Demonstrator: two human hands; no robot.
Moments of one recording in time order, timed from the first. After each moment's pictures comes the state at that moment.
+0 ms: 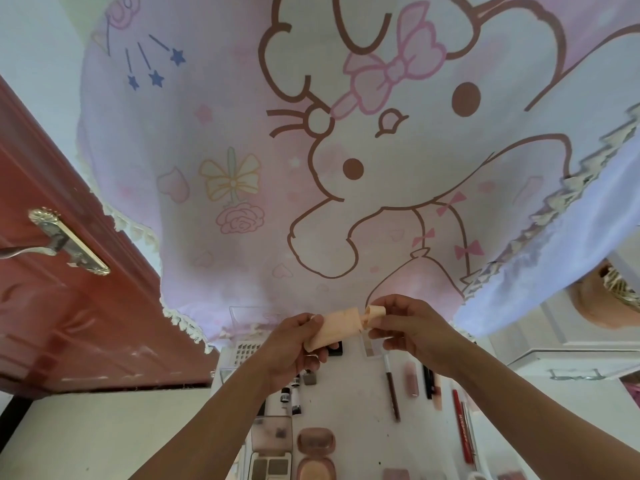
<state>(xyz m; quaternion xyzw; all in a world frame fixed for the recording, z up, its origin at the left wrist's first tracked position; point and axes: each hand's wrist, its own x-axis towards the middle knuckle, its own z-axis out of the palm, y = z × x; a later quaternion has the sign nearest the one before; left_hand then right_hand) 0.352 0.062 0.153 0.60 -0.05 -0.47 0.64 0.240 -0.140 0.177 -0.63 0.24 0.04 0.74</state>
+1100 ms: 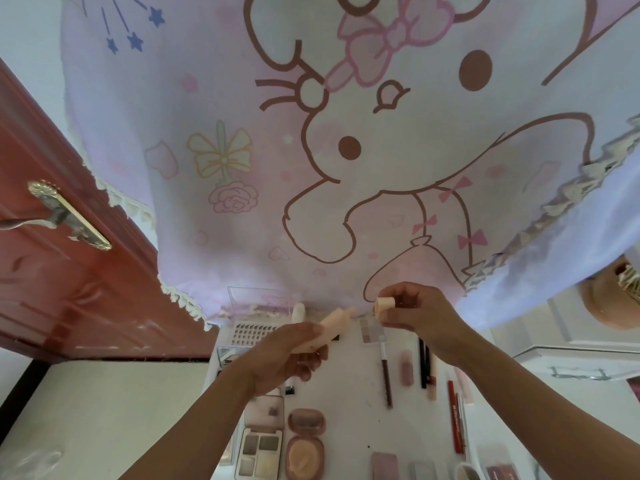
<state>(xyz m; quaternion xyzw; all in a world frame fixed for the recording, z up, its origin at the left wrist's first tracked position) 0.334 0.075 0.139 0.58 -0.07 -0.53 0.61 0.234 -0.166 0.160 -0.68 0.22 0.00 0.69</state>
